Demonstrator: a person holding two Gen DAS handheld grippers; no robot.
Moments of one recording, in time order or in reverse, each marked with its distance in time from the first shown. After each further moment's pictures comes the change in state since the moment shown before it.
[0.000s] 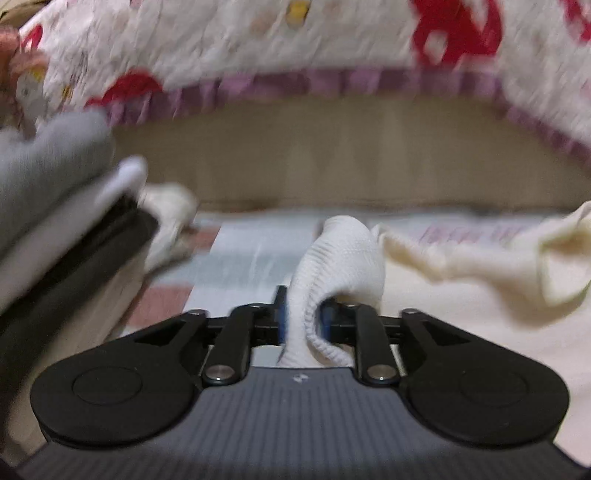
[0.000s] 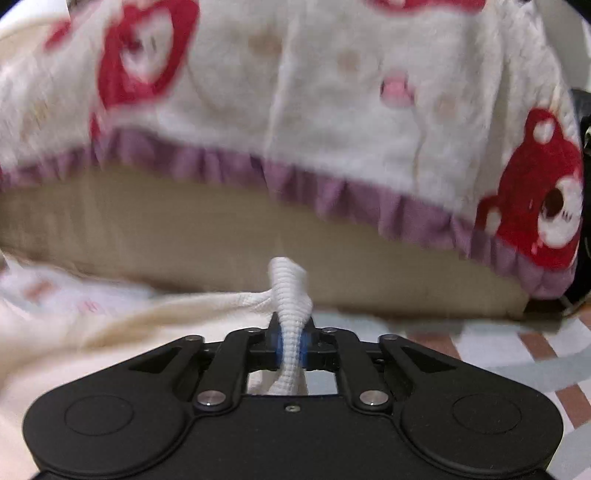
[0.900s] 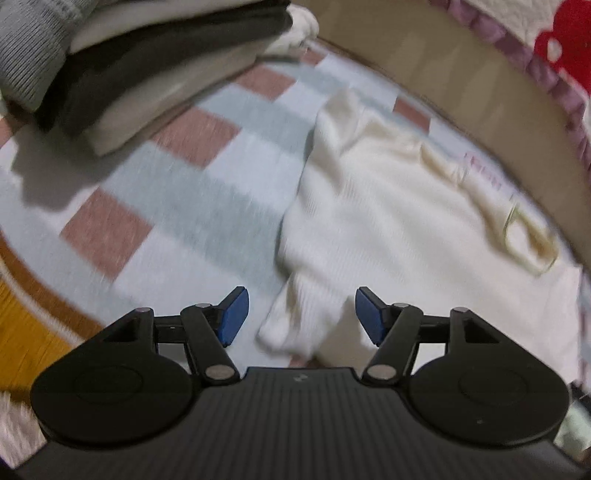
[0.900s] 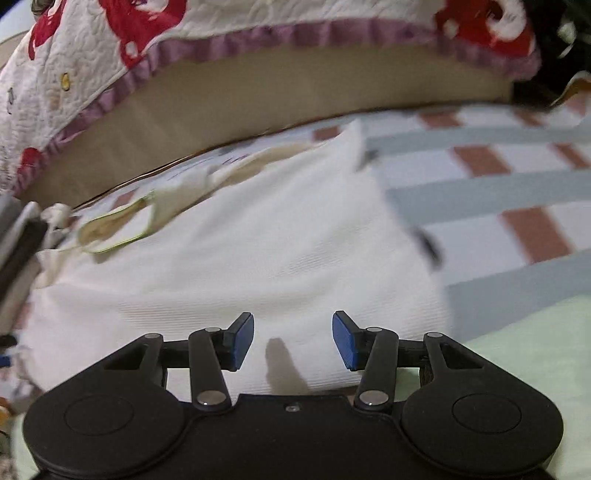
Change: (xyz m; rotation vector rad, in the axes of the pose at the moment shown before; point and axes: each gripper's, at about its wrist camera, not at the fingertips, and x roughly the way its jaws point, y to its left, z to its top) left arm -0.108 0.040 -0.078 -0.508 0.401 -0.006; right arm -0.158 0.024 -0.097 0.311 0.327 0.155
